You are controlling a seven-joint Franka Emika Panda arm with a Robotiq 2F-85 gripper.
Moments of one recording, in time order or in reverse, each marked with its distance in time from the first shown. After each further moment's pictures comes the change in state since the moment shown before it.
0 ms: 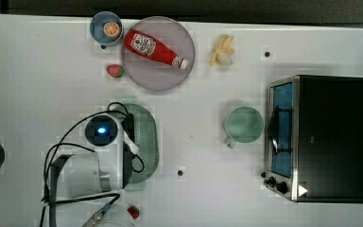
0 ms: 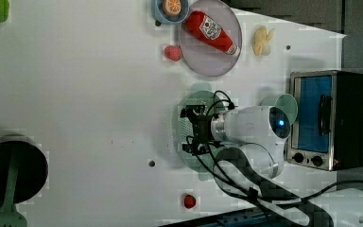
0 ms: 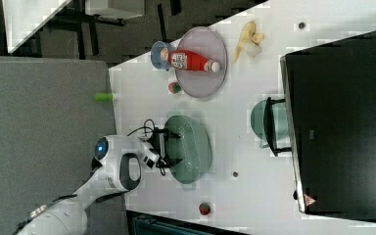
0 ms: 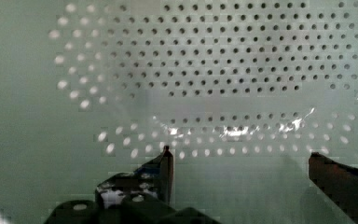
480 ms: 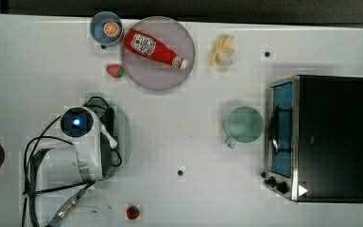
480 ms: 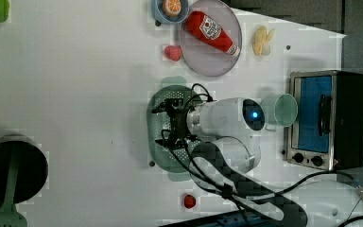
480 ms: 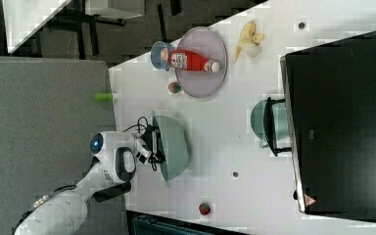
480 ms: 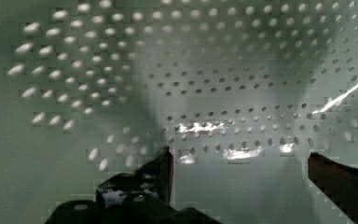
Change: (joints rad) arm 0.102 0.127 -0.014 0.152 0.019 -0.021 0.111
